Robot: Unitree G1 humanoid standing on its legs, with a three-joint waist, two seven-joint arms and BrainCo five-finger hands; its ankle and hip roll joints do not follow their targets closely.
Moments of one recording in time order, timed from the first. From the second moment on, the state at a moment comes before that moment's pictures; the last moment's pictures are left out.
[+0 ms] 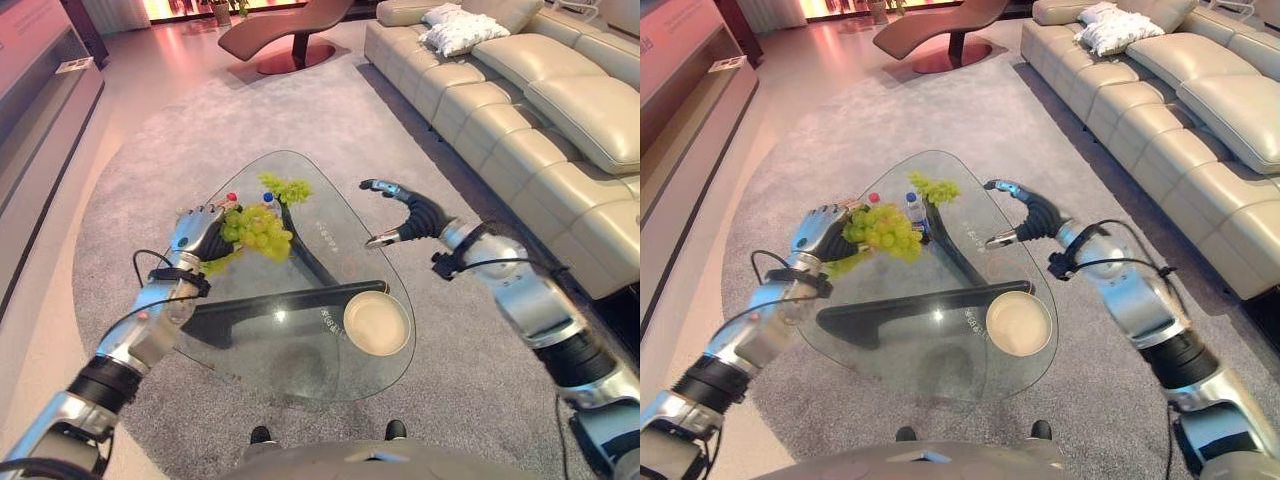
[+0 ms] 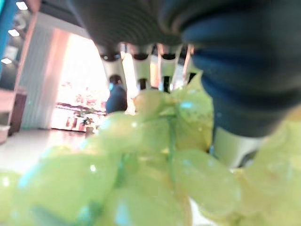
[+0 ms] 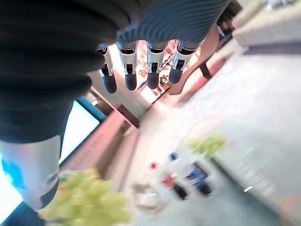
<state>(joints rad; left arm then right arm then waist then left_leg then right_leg) -0.24 0.81 -0.35 0.10 0.59 0.03 0.24 -0.42 -0.80 0.32 -0.22 -0.02 0.17 0.32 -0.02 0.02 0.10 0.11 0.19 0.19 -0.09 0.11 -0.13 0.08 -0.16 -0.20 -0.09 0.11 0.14</state>
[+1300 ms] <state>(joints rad) -0.31 0.67 -0.35 -0.10 0.59 -0.06 0.26 -0.44 -0.59 0.45 -0.27 0.34 0.35 0.30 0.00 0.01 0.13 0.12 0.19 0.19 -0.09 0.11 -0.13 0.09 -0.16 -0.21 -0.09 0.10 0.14</state>
